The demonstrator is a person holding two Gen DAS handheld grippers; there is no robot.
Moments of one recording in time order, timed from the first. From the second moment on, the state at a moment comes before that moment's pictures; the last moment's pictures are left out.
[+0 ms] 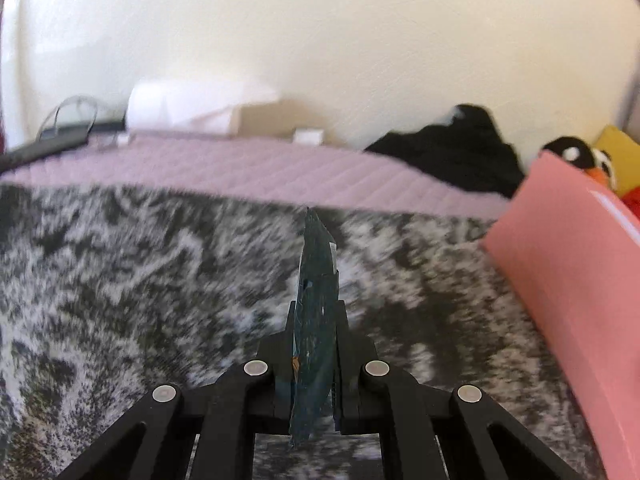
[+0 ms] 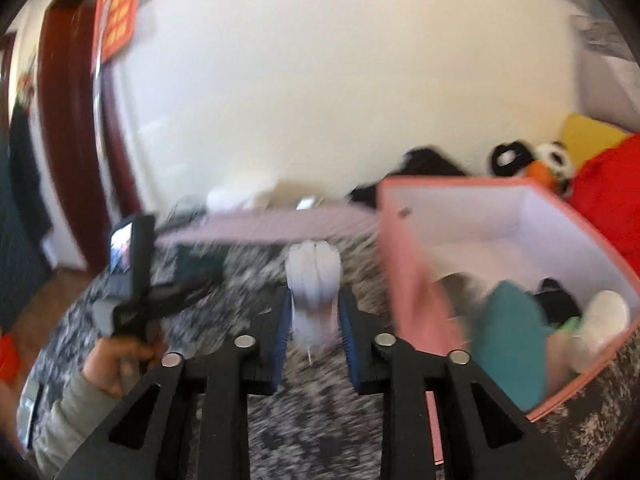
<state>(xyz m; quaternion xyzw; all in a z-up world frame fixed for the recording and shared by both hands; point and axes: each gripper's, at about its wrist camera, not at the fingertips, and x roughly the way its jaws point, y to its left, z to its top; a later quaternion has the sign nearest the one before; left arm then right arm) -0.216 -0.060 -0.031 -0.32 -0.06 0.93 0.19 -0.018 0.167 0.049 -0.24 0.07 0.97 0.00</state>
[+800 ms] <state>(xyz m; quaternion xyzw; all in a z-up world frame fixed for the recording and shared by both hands) -0.190 -0.040 0.000 -0.30 -0.04 0.92 0.25 -0.031 0.156 0.023 -0.31 0.01 0.95 -0.05</state>
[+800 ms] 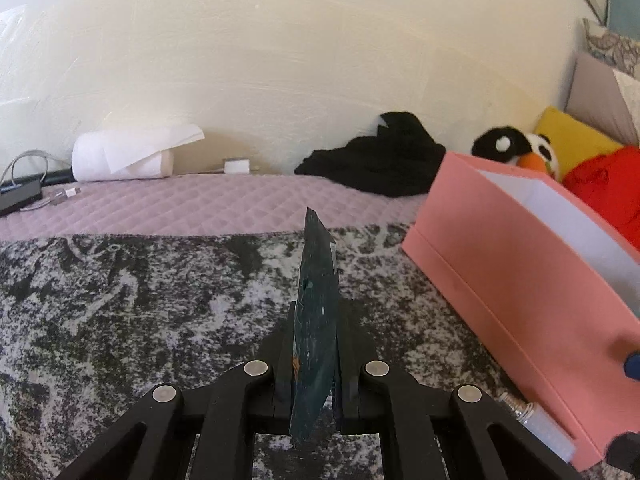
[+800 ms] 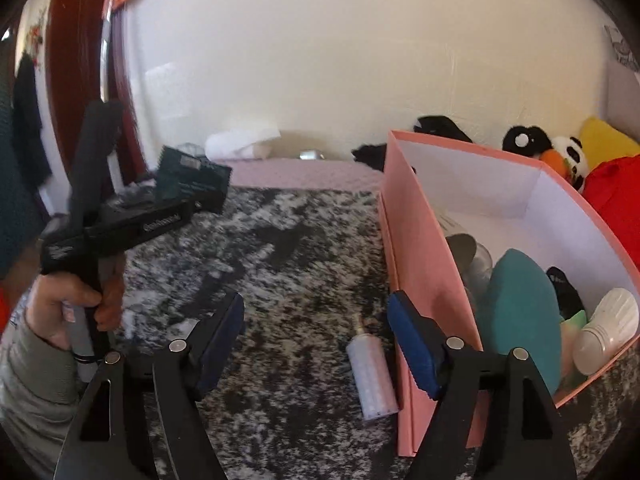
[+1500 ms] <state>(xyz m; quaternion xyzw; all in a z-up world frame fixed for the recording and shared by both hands) -0.197 -0.048 -0.006 -0.31 -0.05 0.92 0.25 -0.074 0.182 -0.070 -0.48 0.00 0.88 -0.05</state>
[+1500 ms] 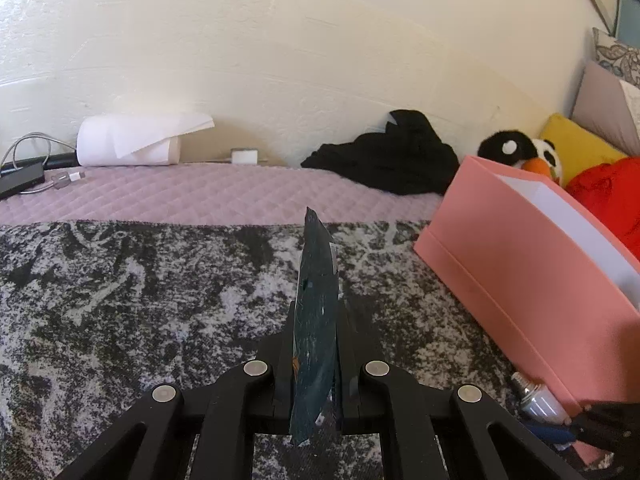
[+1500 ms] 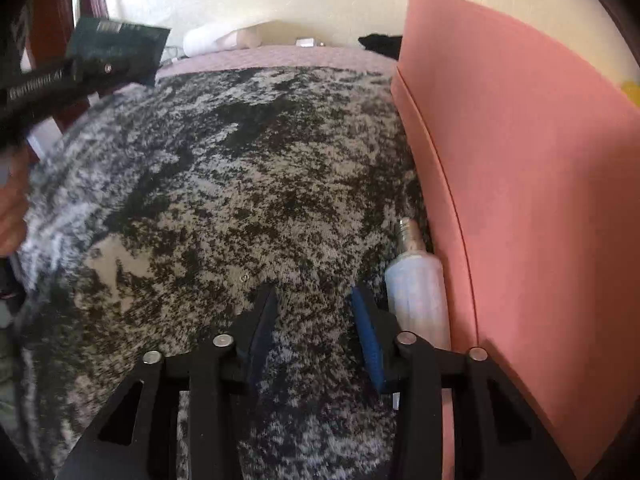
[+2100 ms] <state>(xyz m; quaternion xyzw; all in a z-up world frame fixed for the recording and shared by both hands) -0.196 -0.045 -0.004 -0.31 -0.05 0.91 0.25 -0.071 0.155 -0.063 -0.43 -0.15 0.88 0.09</state>
